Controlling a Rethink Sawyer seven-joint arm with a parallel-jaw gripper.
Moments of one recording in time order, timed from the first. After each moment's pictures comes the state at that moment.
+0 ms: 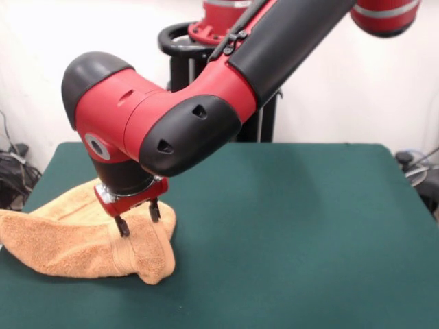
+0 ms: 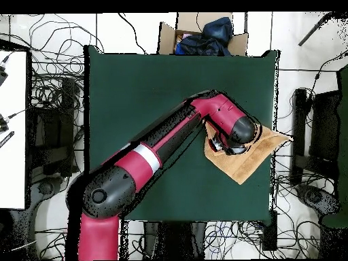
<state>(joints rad) 0.08 0.41 -1.19 0.81 -1.60 -1.23 3.53</state>
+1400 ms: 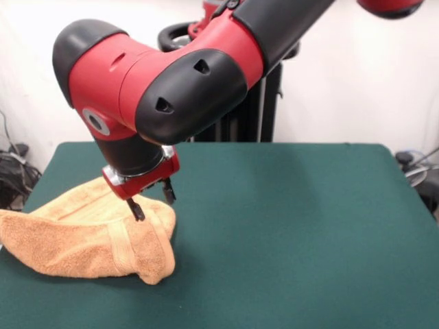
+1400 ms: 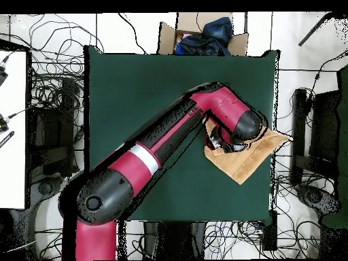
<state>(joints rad) 0.08 0.33 -1.18 0.81 -1.60 -1.36 3.53</state>
